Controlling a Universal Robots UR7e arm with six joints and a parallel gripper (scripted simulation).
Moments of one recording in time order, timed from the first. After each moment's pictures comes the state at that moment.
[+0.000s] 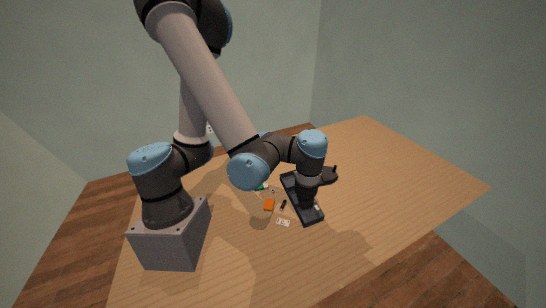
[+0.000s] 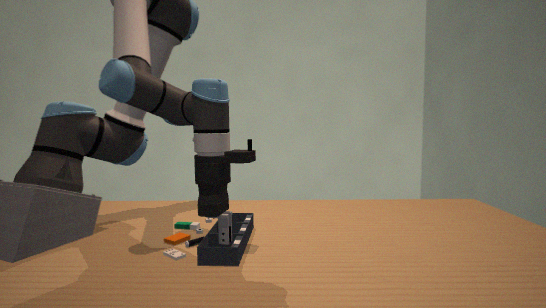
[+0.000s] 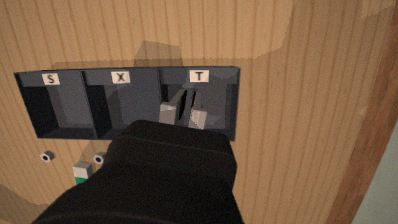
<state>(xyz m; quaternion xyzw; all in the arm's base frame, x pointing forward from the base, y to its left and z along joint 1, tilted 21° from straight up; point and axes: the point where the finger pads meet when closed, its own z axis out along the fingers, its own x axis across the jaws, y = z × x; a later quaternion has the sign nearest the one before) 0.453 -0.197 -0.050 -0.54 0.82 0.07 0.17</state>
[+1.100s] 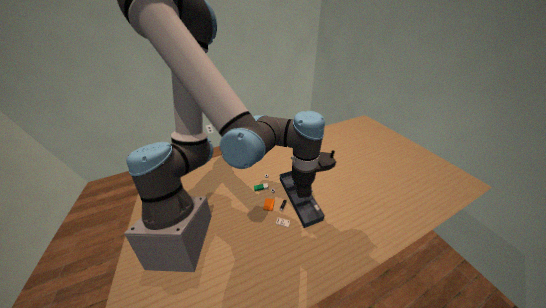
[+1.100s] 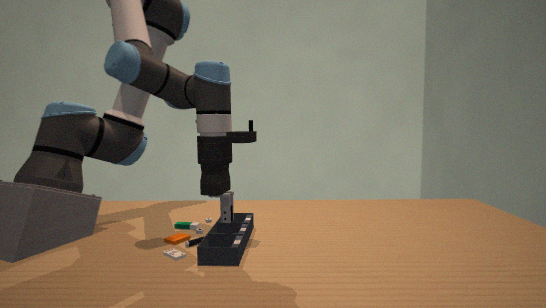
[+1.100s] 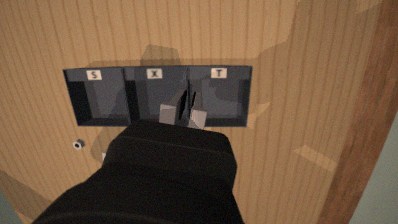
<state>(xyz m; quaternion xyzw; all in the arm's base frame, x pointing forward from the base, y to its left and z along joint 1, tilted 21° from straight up) 0.450 -0.186 -0.005 -0.54 0.82 0.07 0.17</state>
